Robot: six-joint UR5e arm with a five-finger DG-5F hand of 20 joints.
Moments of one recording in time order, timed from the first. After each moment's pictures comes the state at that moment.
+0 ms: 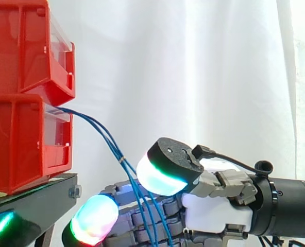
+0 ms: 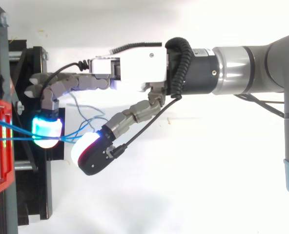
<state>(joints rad) 0.02 -2.49 -1.10 -2.59 -1.62 -0.21</state>
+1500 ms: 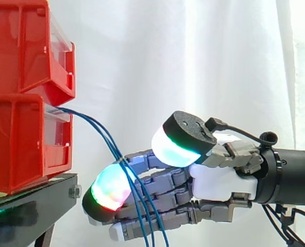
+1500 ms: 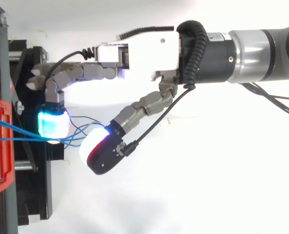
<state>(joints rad) 0.00 -2.43 -1.10 -2.66 -1.66 -0.25</state>
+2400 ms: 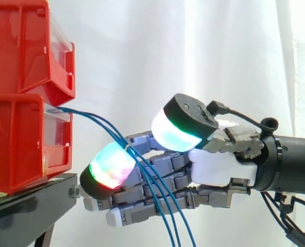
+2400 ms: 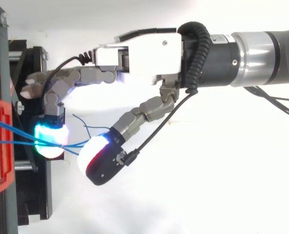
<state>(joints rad) 0.01 -2.42 -1.10 -2.65 -1.65 -0.25</state>
